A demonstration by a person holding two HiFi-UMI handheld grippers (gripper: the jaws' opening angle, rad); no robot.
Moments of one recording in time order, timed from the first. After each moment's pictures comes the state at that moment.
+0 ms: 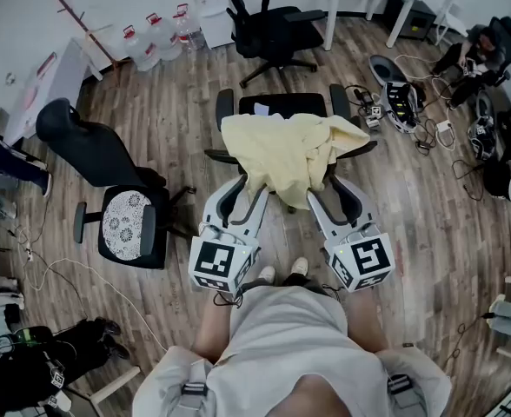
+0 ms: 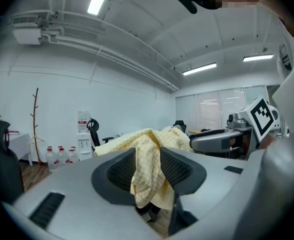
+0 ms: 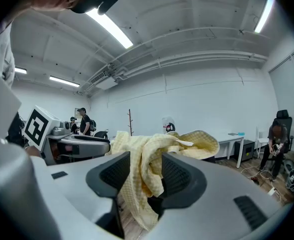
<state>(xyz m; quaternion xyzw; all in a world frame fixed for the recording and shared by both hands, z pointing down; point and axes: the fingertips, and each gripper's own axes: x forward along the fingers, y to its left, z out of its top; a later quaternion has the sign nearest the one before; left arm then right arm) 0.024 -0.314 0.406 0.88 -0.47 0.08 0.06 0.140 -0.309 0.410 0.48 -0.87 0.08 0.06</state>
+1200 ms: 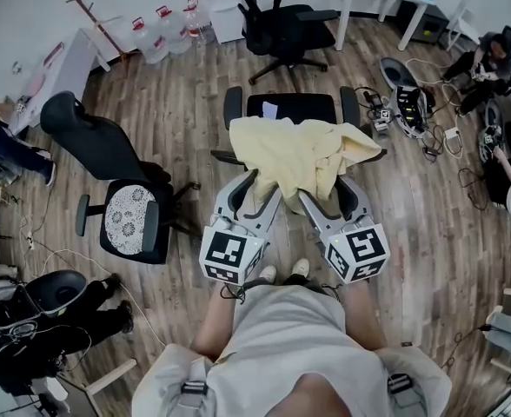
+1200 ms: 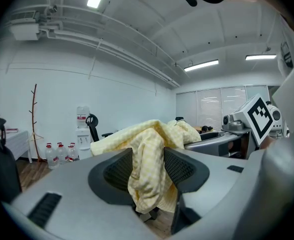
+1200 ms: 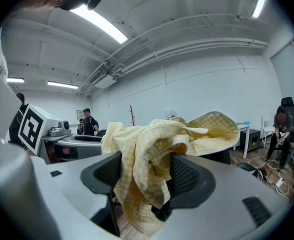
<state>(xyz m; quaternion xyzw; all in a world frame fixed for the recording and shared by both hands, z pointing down) 0.034 -0.338 0.425 0.88 -0.47 0.10 0.07 0.120 -0.340 0.437 0.46 -0.88 0.12 0.07</state>
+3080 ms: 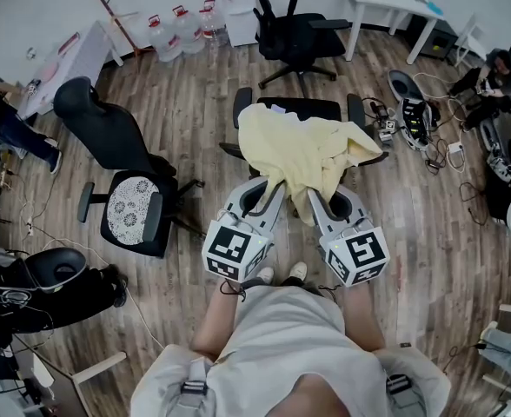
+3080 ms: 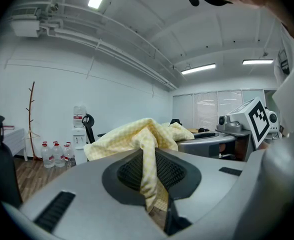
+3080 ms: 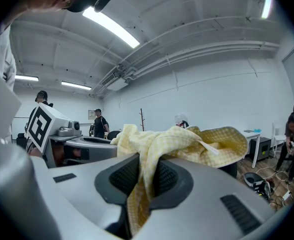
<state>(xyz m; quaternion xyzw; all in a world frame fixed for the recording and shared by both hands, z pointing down) 0.046 -0.301 0.419 0.89 -0.45 0.09 0.08 0.108 -0.302 0.422 0.41 -0.91 0.08 0.06</state>
